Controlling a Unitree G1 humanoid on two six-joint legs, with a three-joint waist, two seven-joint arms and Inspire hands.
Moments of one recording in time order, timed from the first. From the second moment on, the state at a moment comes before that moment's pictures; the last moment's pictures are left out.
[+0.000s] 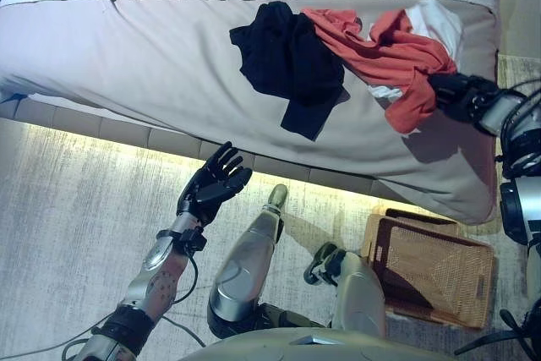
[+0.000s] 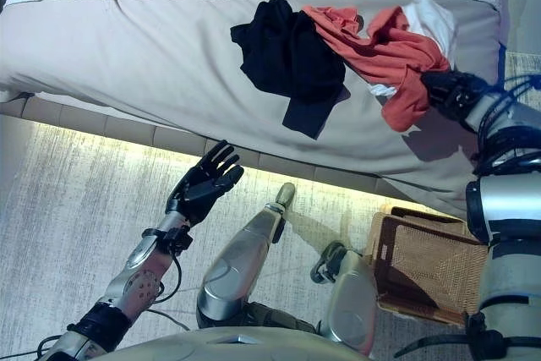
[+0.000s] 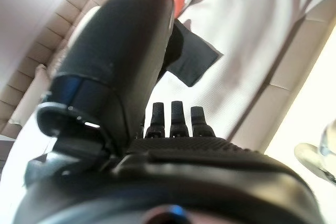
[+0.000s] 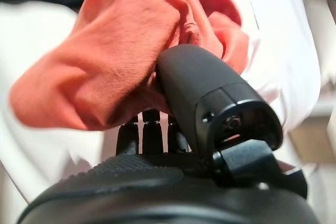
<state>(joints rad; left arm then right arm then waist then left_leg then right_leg) 0.02 0.45 -0.36 0.27 -0.98 -0.22 -0.15 -1.06 -0.83 0.12 1.28 1.10 0.45 0.03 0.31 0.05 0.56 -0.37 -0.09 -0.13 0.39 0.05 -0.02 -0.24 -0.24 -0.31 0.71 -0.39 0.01</state>
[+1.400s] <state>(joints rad) 0.04 0.48 -0.42 0.27 -0.98 -0.24 -0.14 -1.37 -0.97 0.82 0.62 -0.06 0.40 -0.14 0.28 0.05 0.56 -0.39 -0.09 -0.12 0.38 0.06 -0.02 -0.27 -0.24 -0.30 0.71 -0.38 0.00</state>
